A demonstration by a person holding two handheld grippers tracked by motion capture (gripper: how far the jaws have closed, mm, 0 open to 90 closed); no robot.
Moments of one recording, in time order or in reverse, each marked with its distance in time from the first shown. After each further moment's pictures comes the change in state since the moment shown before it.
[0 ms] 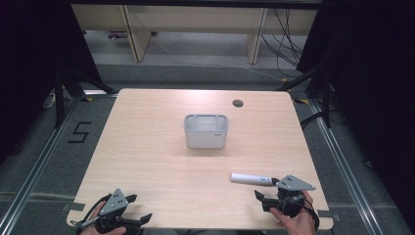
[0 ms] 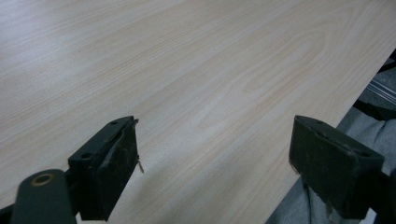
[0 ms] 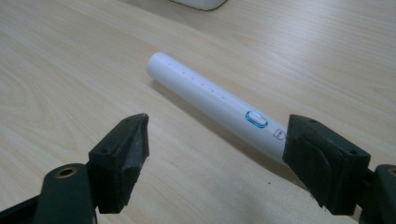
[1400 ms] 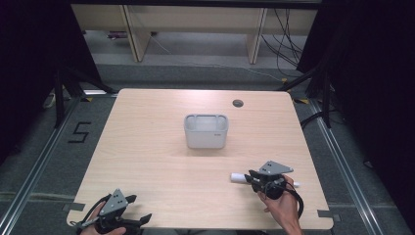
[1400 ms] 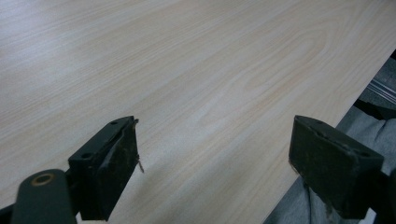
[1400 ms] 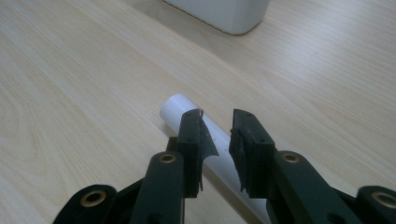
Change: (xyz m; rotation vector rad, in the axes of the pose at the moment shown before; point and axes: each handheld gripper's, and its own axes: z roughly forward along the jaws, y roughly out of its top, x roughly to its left) left arm -0.001 -0.001 0.000 -0.010 0.002 -0.017; right arm 0.011 0.038 0.040 0.038 0.048 -0.081
